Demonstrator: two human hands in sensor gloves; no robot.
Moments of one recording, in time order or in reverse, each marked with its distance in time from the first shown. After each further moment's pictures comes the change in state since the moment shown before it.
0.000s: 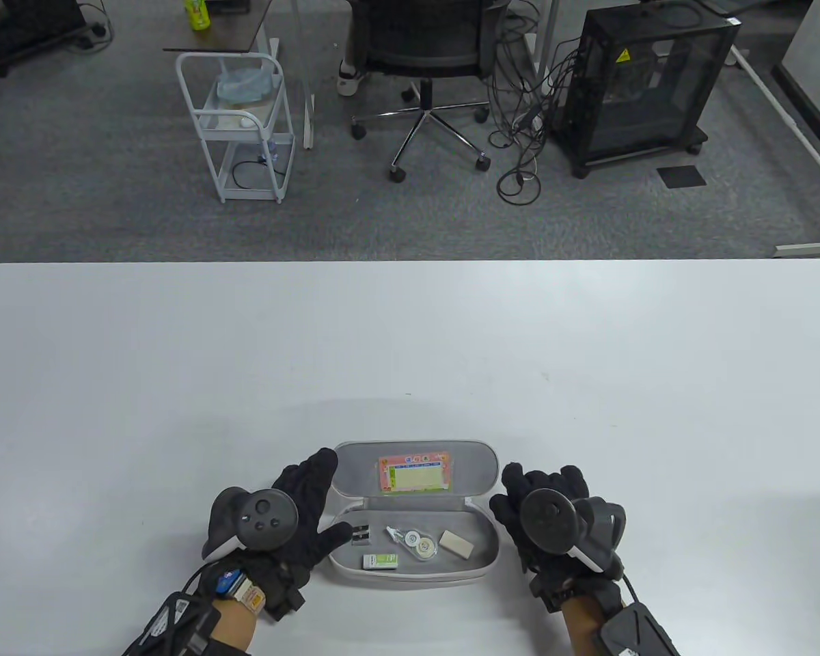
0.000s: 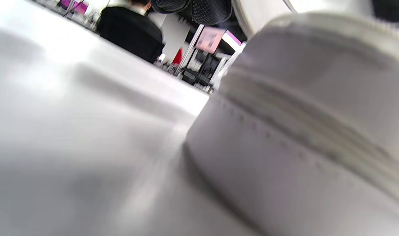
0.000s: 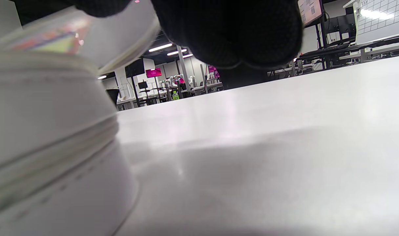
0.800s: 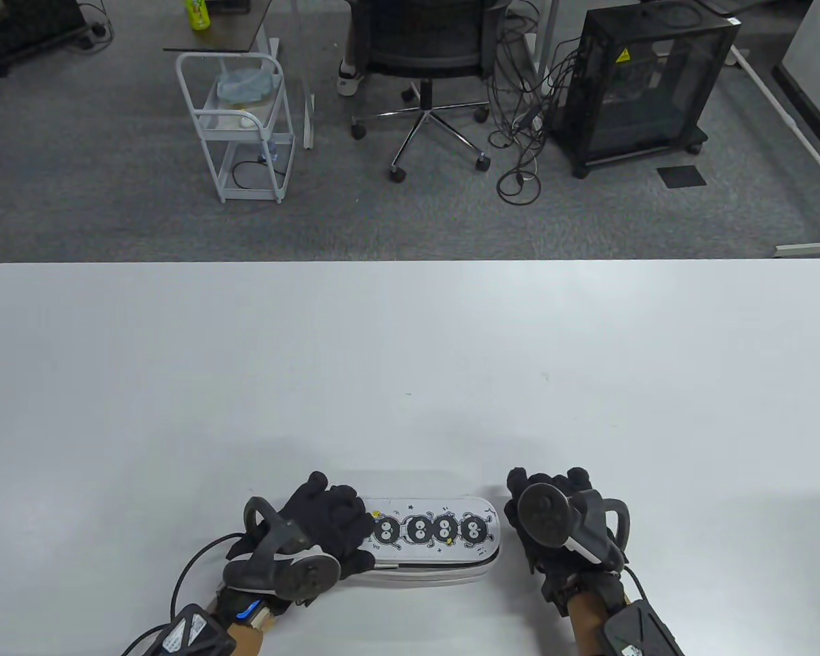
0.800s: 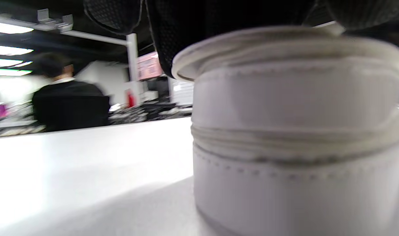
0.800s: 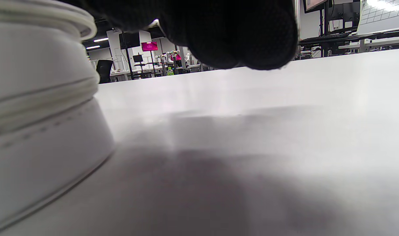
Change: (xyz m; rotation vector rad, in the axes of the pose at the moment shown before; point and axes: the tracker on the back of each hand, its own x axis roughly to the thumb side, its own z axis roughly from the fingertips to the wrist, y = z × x) left_hand 0.070 -0.005 -0.001 -0.056 -0.151 -0.483; right_hand -0.004 0.009 -0.004 0.122 0.005 0.095
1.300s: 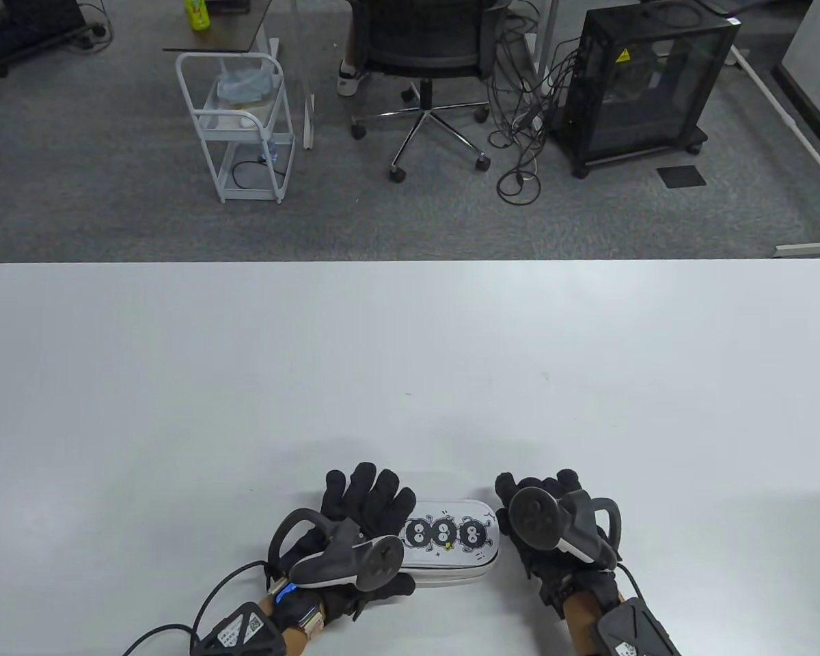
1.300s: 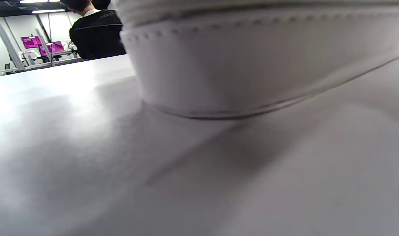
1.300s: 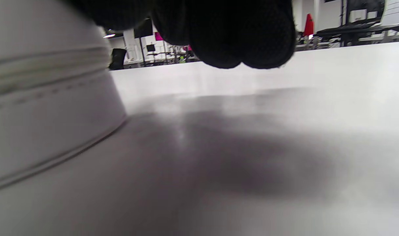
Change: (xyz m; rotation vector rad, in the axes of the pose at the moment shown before) left_hand 0.025 -0.044 -0.032 -0.346 0.122 -0.107; right_hand 0.008 0.012 -0.002 0.062 -0.081 0.019
